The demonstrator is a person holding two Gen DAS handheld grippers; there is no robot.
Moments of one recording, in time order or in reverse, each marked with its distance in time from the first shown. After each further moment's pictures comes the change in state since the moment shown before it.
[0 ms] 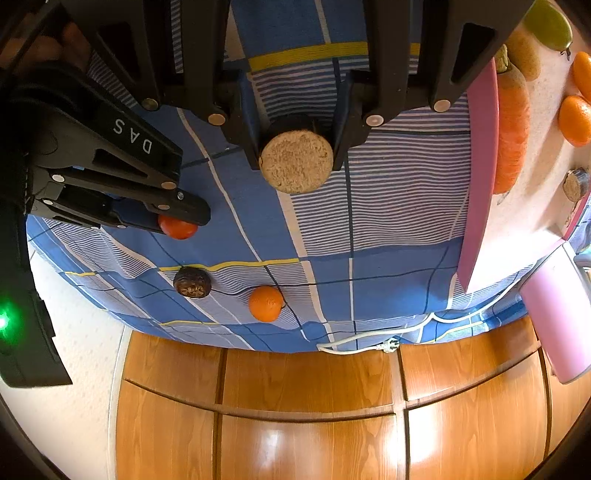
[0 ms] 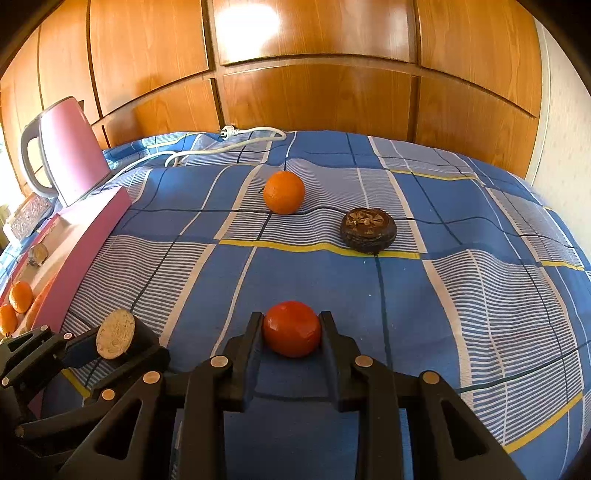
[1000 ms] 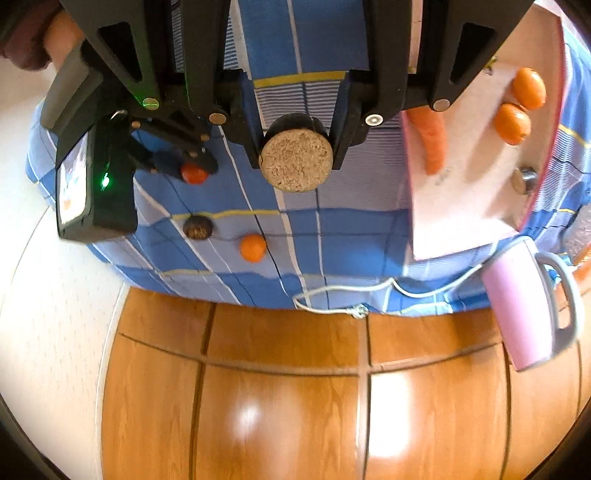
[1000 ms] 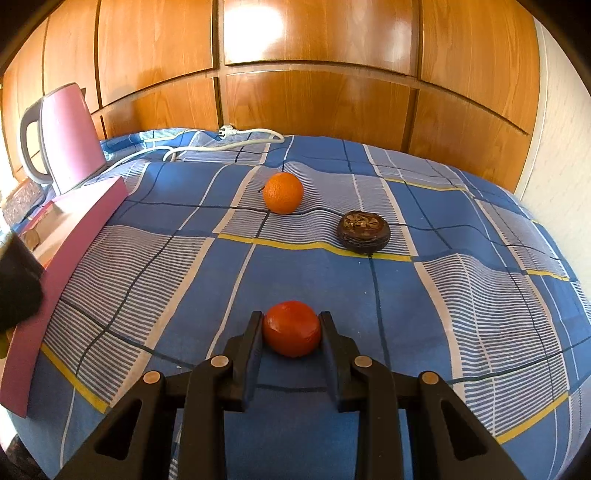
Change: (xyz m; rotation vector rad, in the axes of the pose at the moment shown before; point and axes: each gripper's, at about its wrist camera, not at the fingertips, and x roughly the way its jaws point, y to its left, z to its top) left arm -0.083 0.021 0.024 -0.093 -0.088 0.022; right arm -0.005 0.010 -0.005 -0.051 -0.020 -0.070
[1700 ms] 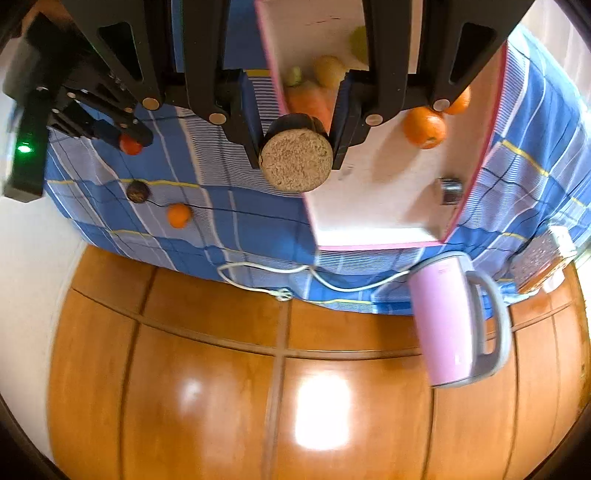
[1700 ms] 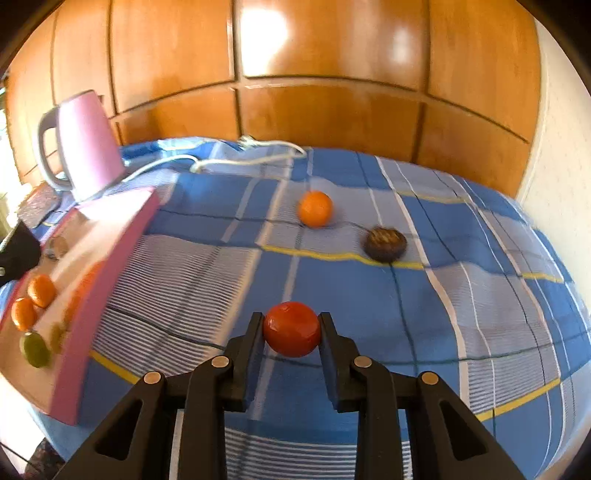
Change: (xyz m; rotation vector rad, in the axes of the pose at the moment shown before) left arm -0.032 0.082 0.000 -0.155 -0.053 0.134; right arm -0.037 0.034 0.010 -0.007 -0.015 0.035
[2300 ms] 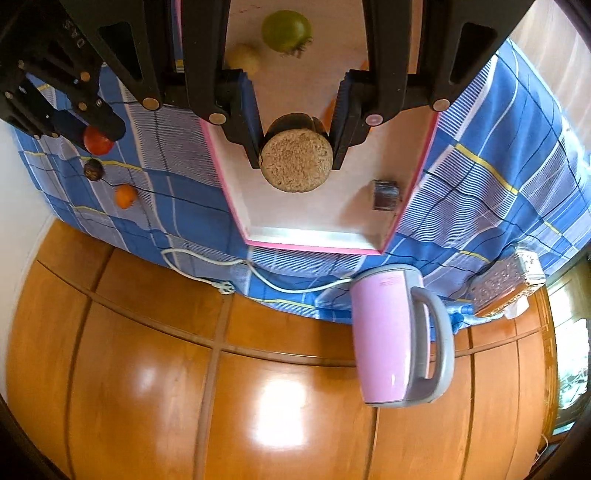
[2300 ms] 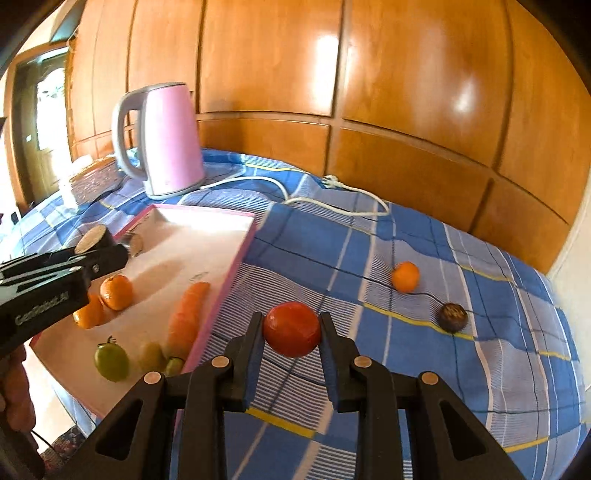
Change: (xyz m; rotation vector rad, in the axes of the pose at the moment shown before) left arm 0.006 0.062 0.004 -0.103 0.002 0.103; right arm -0.030 0.090 0.025 -0.213 -0.078 0.104
